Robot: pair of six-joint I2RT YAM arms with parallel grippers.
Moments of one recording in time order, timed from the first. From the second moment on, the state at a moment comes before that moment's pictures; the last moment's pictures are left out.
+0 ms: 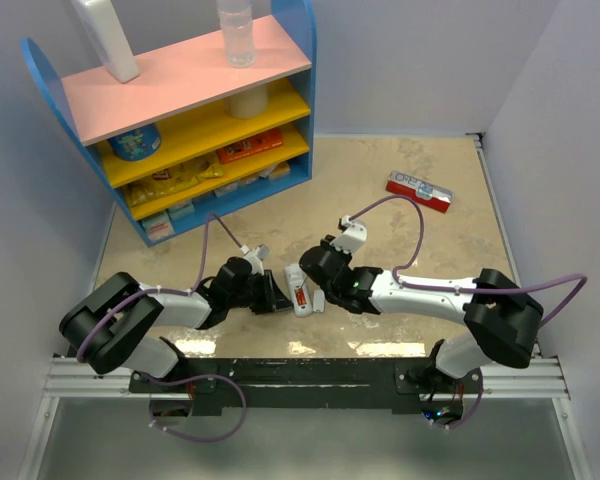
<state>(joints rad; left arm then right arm) -0.70 1.44 0.30 0.49 0.32 -0.89 1.05 1.49 0.82 -0.06 0.80 1.10</state>
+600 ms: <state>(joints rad) -0.70 1.44 0.30 0.49 0.32 -0.89 1.05 1.43 0.82 -0.05 0.86 1.05</state>
